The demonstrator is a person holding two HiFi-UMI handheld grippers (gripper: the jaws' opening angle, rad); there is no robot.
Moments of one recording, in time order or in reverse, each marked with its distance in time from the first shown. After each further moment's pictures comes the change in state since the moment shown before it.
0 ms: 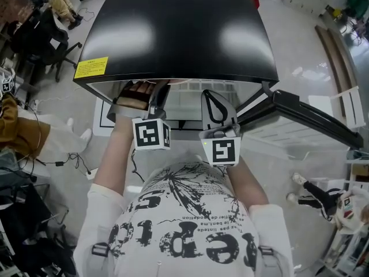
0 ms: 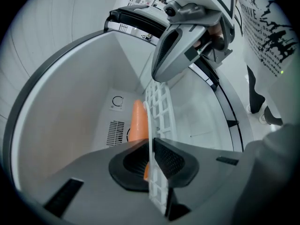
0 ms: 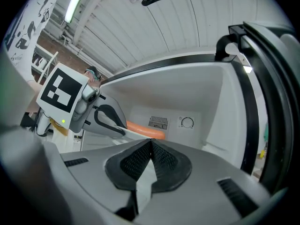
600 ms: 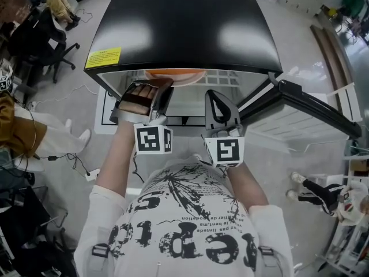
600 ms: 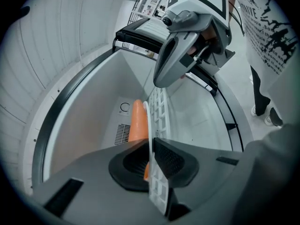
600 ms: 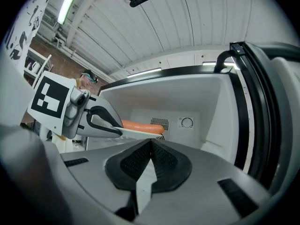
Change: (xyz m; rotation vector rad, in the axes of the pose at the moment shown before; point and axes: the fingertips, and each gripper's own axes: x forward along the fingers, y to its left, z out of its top) left arm -0.033 -0.007 0.000 -0.014 -0.085 0.079; right arm -0.016 0.017 0.007 0.081 0.026 -0.056
